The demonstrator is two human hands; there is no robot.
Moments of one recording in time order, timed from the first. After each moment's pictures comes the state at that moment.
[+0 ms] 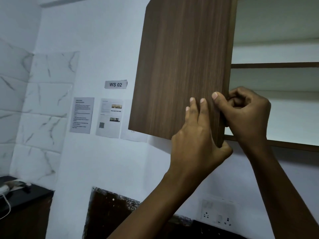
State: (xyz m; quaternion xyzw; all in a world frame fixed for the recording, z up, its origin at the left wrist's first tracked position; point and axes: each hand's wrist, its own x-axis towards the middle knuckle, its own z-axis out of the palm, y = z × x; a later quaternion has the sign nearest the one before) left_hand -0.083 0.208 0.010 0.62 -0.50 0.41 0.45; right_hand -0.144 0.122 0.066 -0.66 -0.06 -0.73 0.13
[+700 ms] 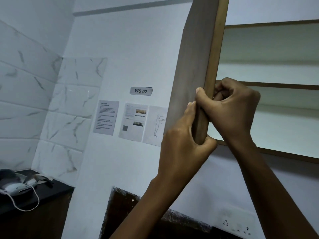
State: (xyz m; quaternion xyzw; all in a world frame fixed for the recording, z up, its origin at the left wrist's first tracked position) left_hand -0.030 0.376 -0.001 0.51 -0.49 0.35 0.62; right_hand -0.081 0.303 0.078 -0.64 -0.05 -0.77 0.03
